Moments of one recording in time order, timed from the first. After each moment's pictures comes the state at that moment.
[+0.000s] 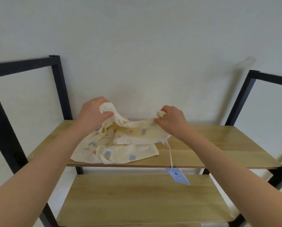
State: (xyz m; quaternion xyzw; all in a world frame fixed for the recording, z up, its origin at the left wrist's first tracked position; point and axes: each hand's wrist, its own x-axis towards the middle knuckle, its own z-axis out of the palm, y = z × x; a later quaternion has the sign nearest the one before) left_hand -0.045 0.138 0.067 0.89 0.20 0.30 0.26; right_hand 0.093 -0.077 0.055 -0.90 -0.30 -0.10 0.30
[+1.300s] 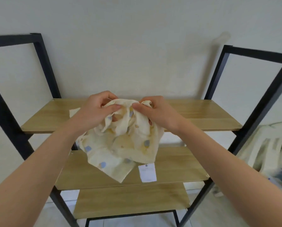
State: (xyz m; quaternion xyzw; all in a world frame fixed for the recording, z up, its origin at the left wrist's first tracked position) left_hand -0.107 0.024 0.050 0.85 0.08 0.24 0.46; right_hand -0.010 -0.160 0.058 -0.76 -0.43 0.07 0.48
